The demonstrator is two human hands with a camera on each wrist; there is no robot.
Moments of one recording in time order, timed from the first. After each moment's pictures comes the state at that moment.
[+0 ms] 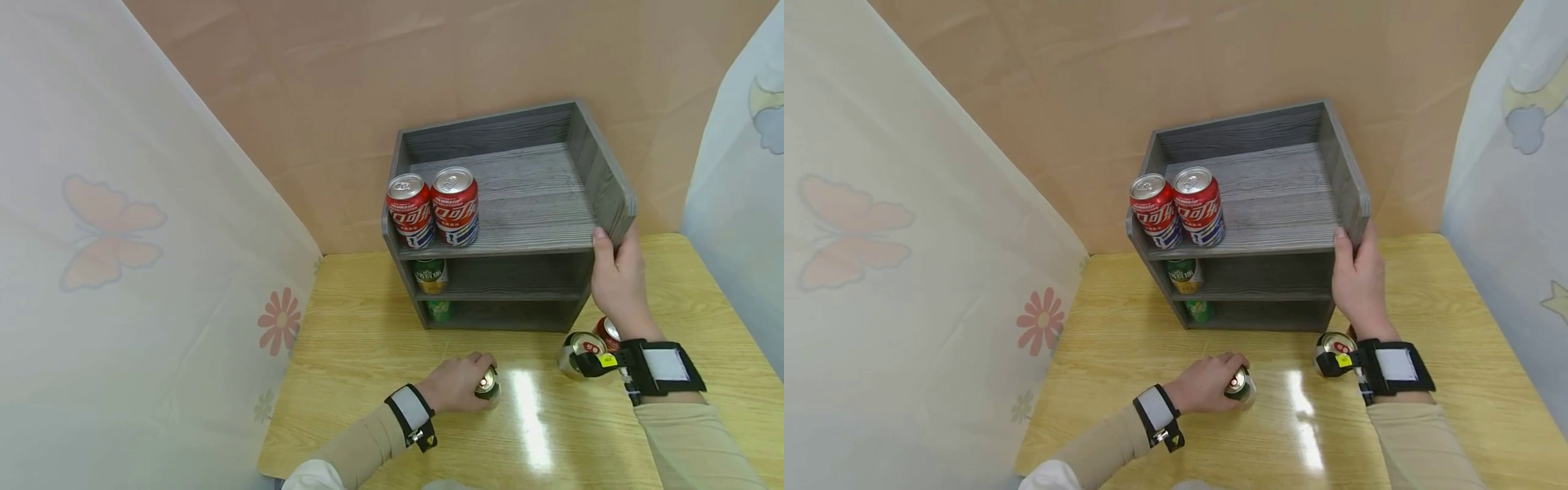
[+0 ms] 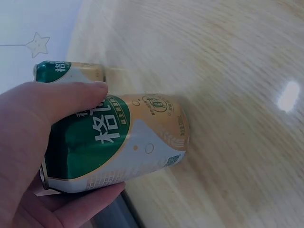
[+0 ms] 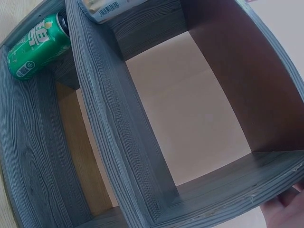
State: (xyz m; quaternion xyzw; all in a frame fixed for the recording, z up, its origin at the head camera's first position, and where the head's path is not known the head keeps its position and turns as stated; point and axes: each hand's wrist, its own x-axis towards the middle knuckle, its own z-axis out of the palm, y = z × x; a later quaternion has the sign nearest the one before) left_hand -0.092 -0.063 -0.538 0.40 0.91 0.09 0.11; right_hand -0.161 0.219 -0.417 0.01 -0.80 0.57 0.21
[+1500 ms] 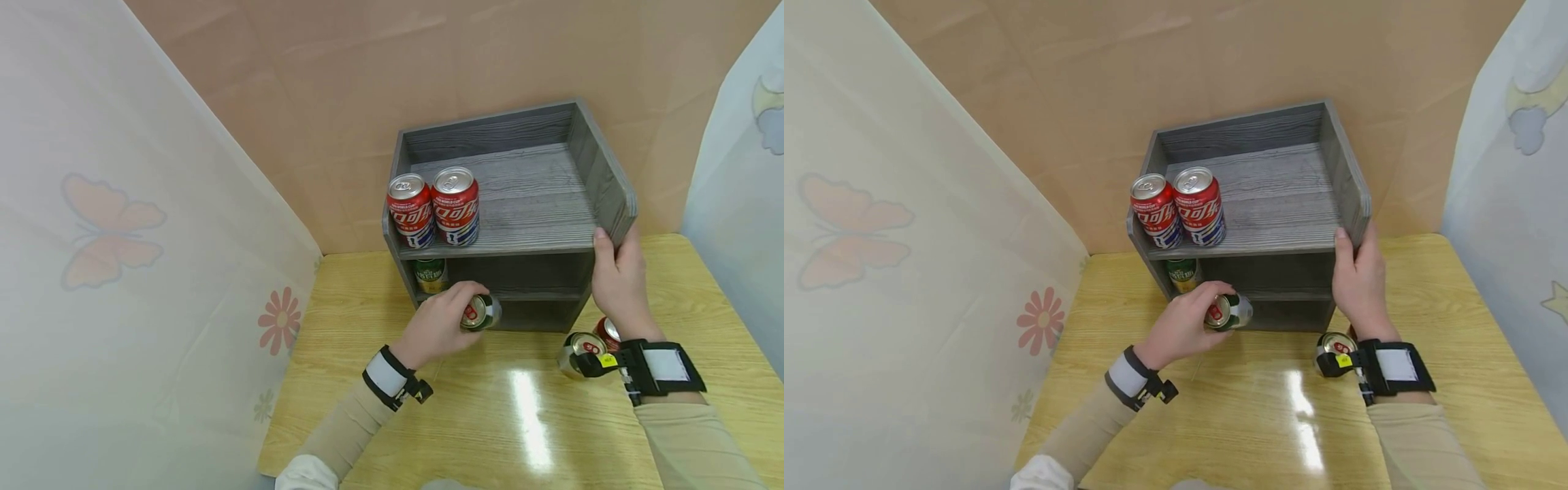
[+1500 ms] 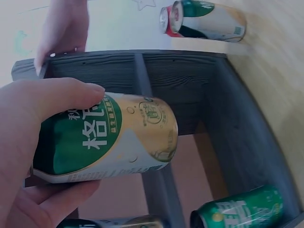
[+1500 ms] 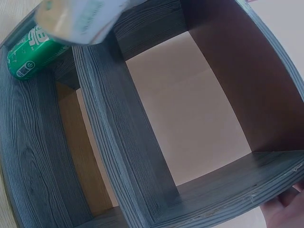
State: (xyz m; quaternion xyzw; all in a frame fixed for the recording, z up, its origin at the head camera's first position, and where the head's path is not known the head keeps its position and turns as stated) left_hand -0.141 -0.076 -0.426 0.40 0.88 0.22 -0.08; right_hand -0.161 0.220 -0.417 0.01 -0.80 0.57 0.20
